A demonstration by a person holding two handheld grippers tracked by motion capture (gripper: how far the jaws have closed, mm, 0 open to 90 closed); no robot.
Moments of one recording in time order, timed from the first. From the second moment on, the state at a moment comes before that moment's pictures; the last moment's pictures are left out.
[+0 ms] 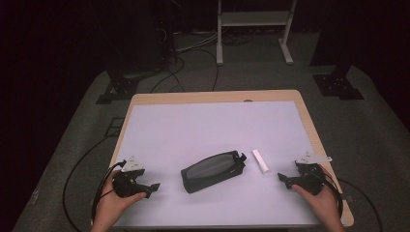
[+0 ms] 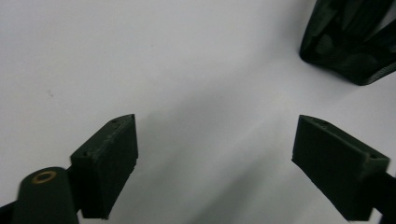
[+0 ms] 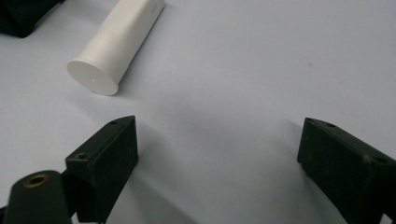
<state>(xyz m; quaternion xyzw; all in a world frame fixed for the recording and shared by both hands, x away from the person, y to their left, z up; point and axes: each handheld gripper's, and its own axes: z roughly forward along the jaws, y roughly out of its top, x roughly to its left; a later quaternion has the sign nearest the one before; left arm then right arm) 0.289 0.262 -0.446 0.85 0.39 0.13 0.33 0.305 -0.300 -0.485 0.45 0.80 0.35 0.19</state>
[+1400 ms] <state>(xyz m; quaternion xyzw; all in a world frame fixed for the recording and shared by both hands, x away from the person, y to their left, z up) 0.291 0.271 -0.479 0.85 0.38 0.16 0.34 0.313 -0.280 -0.459 0.50 0.81 0.27 0.12</state>
